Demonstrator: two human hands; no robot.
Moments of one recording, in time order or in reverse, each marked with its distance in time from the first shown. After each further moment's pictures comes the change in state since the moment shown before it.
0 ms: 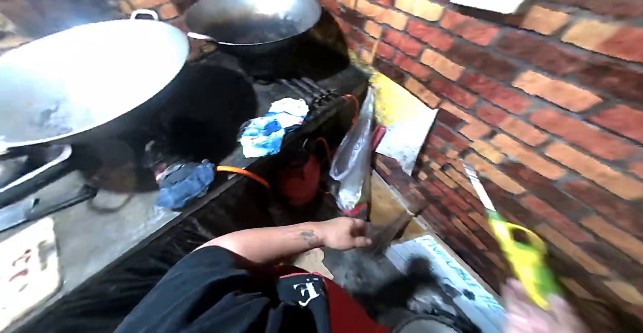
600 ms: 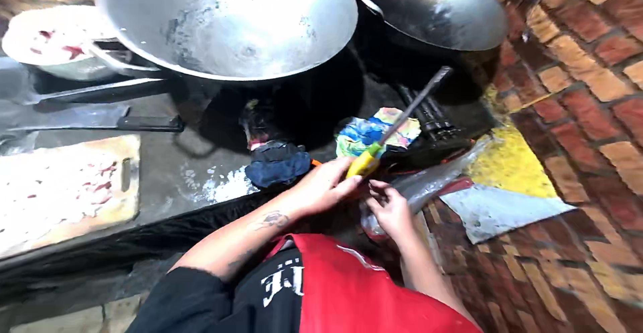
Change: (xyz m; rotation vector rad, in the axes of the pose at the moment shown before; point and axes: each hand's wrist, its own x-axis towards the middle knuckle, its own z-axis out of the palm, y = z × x) left_hand -0.218 -0.090 -0.138 -0.082 0.961 0.083; right_hand -0.081 0.182 0.338 -0.982 -1.277 -0.365
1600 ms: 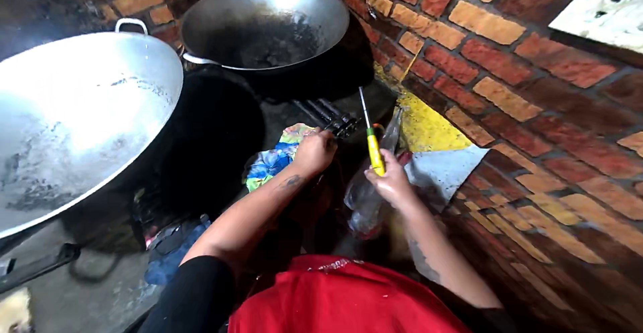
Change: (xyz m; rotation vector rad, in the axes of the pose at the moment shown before) left_hand 0.283 0.005 0.135 0.493 -0.110 0.019; right_hand 0.082 0.109 -0.177 0.100 0.276 0.317
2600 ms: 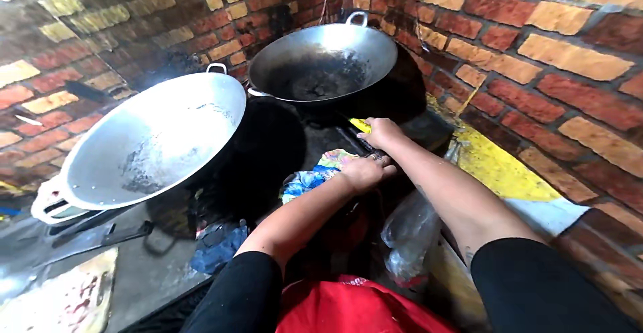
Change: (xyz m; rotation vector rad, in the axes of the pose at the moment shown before) left_hand 0.036 0.020 0.001 0.533 -0.298 0.352; right_hand 0.199 -0.097 0.055 -0.622 -0.217 -0.275
